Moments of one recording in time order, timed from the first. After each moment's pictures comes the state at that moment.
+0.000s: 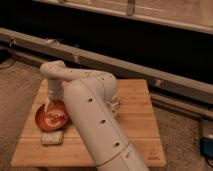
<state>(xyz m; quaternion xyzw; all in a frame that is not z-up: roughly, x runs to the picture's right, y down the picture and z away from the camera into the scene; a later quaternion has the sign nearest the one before) -0.296 0.131 0.875 -0.48 0.20 0.41 0.75</state>
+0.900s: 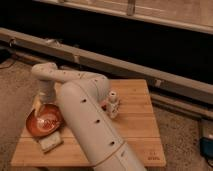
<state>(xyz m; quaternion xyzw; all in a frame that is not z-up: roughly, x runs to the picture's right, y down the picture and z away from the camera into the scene) -0.341 0.149 0.851 -0.52 0.18 0.38 0.75</state>
